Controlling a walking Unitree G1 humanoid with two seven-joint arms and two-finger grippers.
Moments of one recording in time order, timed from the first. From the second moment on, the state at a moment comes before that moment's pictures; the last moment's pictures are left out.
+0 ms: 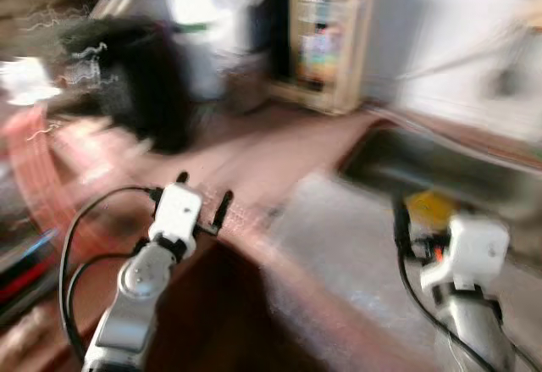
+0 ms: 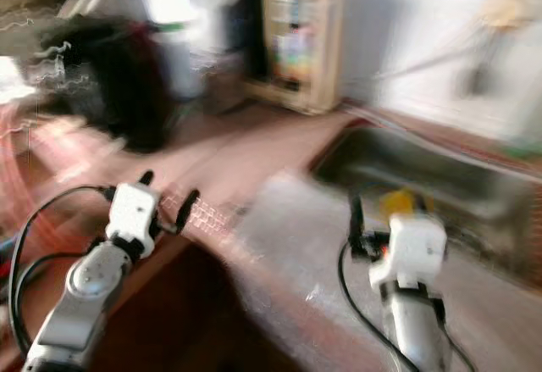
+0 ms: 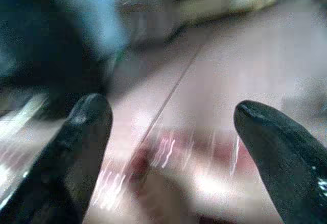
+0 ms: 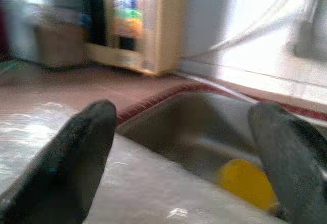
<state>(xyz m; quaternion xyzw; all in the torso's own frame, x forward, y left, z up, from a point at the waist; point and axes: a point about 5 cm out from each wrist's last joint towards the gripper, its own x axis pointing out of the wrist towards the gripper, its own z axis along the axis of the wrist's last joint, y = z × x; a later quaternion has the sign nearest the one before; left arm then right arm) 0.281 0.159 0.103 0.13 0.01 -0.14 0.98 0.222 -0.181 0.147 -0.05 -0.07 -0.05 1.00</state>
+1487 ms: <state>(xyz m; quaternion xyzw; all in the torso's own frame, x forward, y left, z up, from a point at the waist) 0.287 0.139 0.104 0.12 0.00 -0.17 0.98 0.222 -0.187 0.139 -0.06 -0.05 -0.05 1.00</state>
